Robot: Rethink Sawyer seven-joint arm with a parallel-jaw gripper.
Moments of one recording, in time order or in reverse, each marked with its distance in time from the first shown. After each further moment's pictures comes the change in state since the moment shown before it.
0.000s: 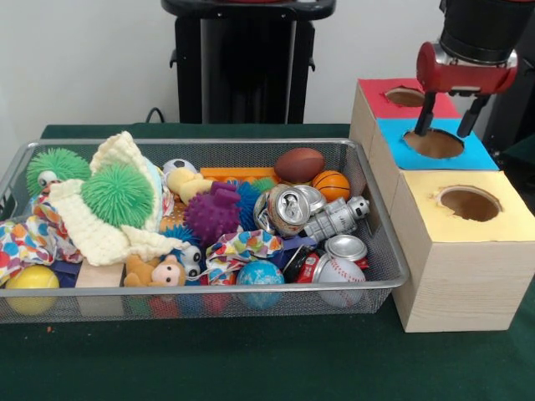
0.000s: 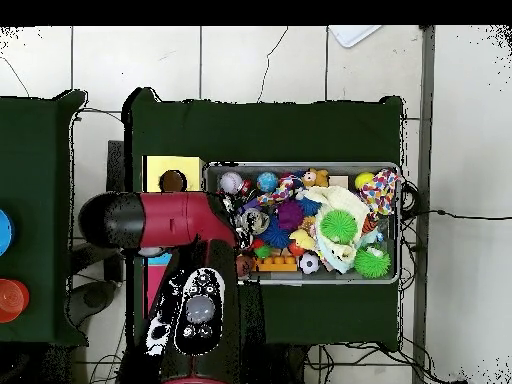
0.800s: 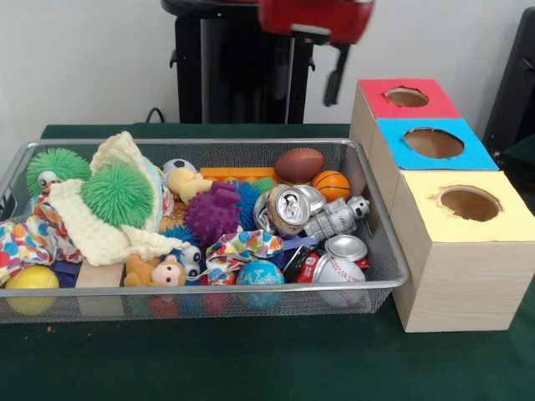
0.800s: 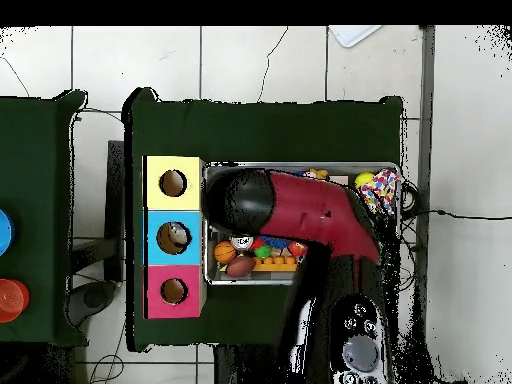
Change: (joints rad) arm -0.344 -0.161 0.042 0.007 -0.099 0.004 -0.002
